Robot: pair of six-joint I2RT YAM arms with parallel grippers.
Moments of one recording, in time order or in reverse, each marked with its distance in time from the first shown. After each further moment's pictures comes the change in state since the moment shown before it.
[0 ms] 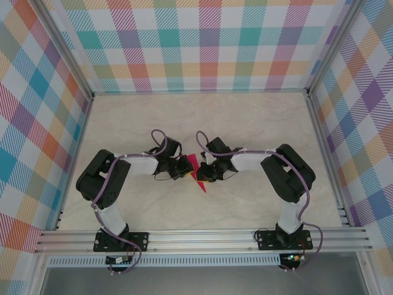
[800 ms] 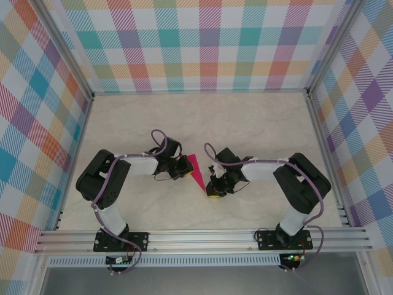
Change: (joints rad) left arm 0.000 -0.001 -0.002 0.002 -0.001 0.000; right arm 0.000 -0.183 -0.211 -0.098 -0.102 -0.037
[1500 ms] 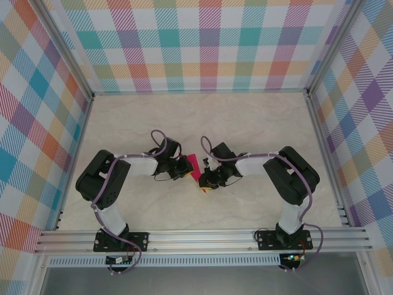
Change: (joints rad) left arm 0.001 -0.003 -0.011 0.019 0.000 0.000; right arm -0.013 0.136 0.081 0.162 -0.043 0.050
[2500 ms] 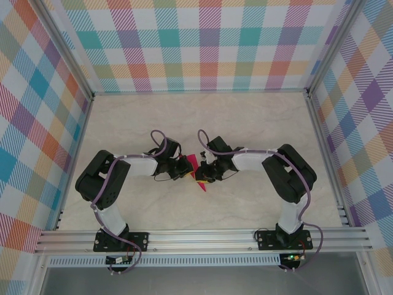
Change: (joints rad) left arm 0.000 -0.005 -0.007 0.009 0.001 0.000; right arm 0.000 0.037 0.126 -0.053 0.047 0.028
